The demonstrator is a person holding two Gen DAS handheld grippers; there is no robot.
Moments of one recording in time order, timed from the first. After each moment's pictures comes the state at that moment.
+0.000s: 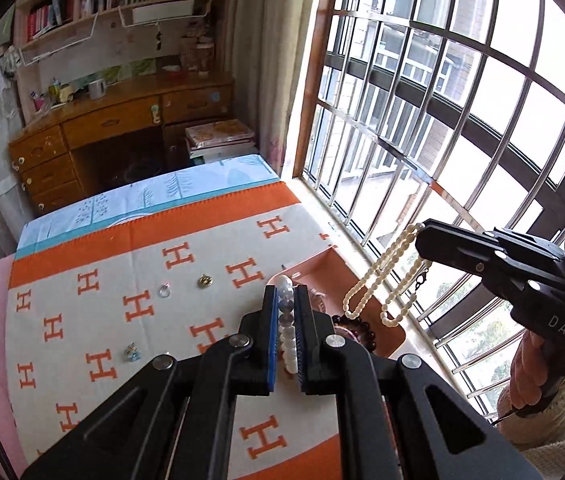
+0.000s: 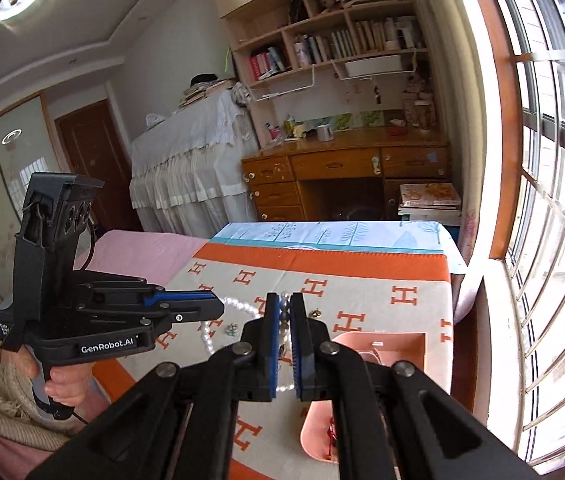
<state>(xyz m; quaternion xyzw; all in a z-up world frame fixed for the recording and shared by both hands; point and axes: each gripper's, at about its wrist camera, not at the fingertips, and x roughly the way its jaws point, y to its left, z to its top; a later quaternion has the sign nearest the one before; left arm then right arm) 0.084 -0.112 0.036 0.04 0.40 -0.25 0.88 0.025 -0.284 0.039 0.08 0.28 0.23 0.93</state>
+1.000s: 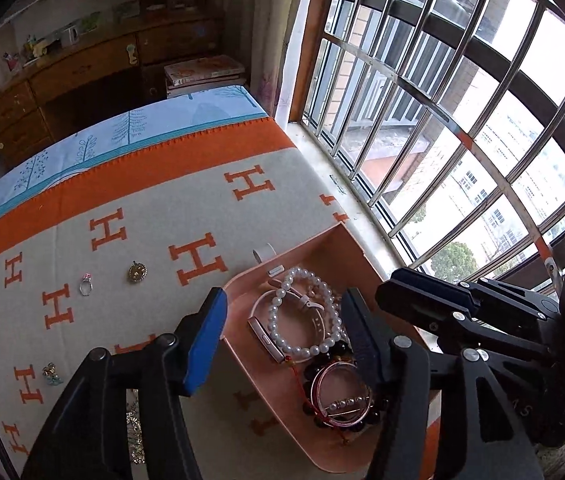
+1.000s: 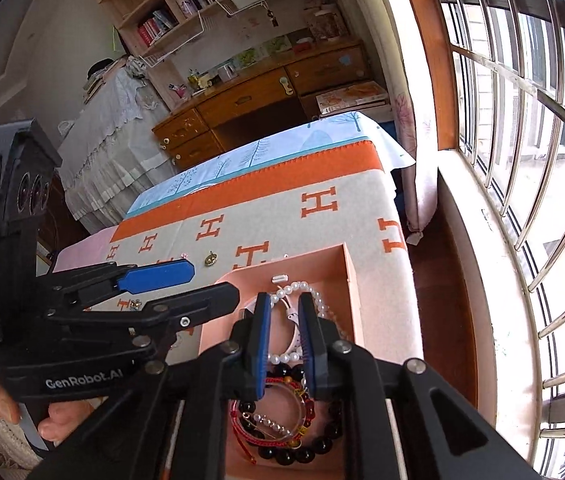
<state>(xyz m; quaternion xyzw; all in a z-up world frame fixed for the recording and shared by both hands) 0.167 -0.189 -0.067 0.04 0.49 -0.24 0.84 0.095 -0.333 -0.086 0.16 0.41 0.14 0.89</state>
